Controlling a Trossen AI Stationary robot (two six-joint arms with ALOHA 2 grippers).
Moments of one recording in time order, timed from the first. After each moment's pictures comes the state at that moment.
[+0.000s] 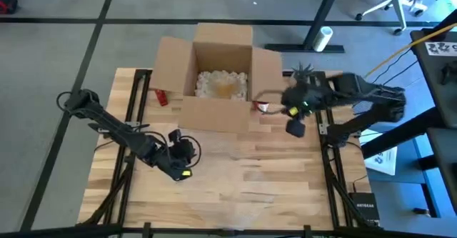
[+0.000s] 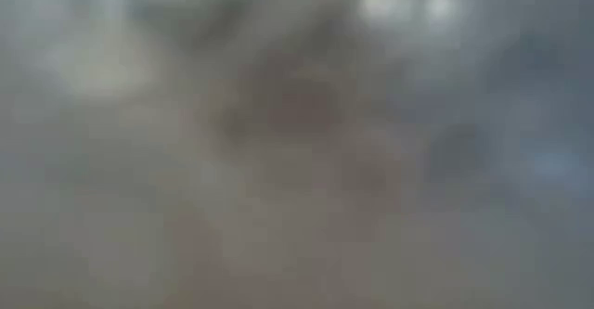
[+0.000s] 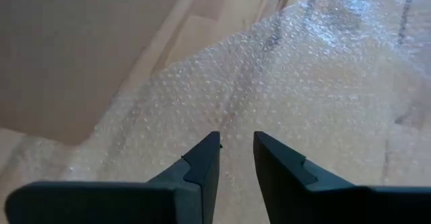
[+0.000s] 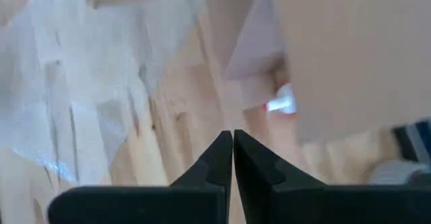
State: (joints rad) left arm -0.54 1.38 0.96 -0.64 -0.62 -0.70; right arm 0.13 1.19 1.49 -1.32 0.17 0.37
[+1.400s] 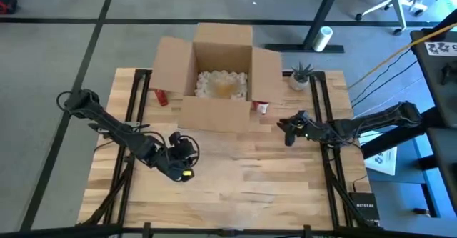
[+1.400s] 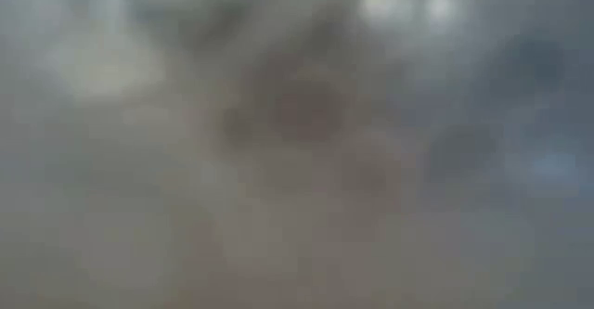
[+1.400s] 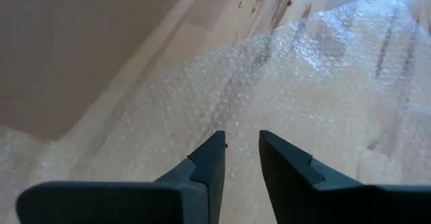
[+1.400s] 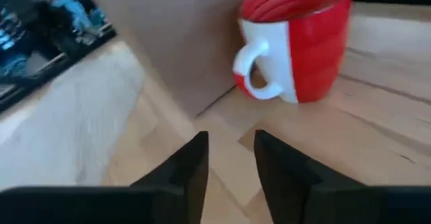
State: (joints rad) left arm -0.55 1.38 0.96 -0.58 -0.62 -0.80; right arm 0.18 0.59 0.07 0.02 0.60 0.74
